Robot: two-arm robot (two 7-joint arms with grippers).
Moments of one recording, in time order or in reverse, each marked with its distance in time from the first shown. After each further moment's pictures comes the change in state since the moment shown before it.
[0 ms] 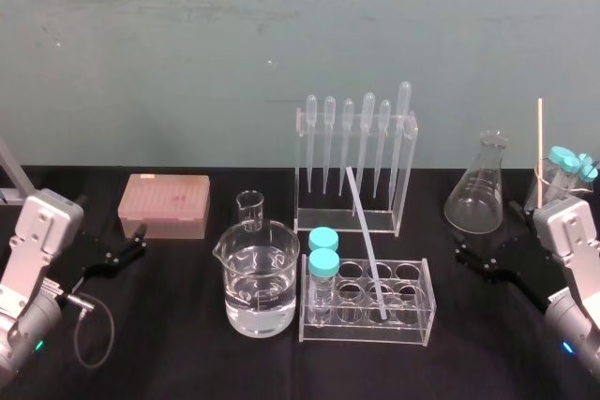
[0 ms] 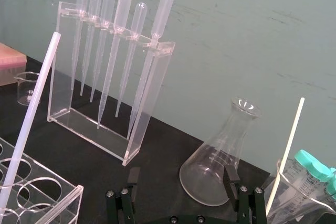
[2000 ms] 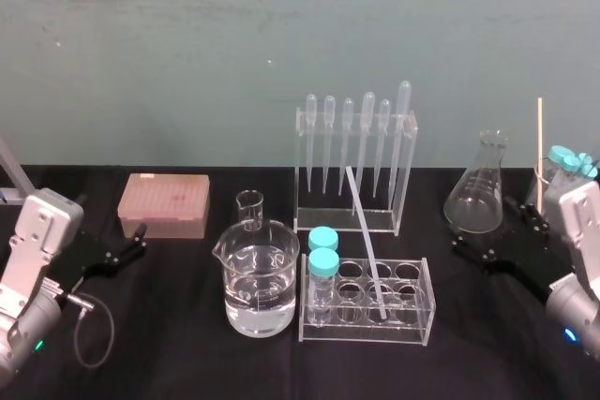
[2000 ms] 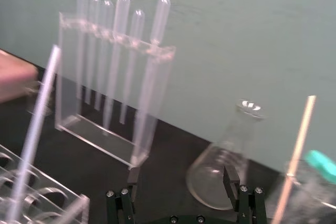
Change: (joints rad) left arm 0.000 0.000 0.000 0.000 0.000 0.000 0.000; right arm 0.015 -0.004 0.034 -0.011 0.087 0.050 0.099
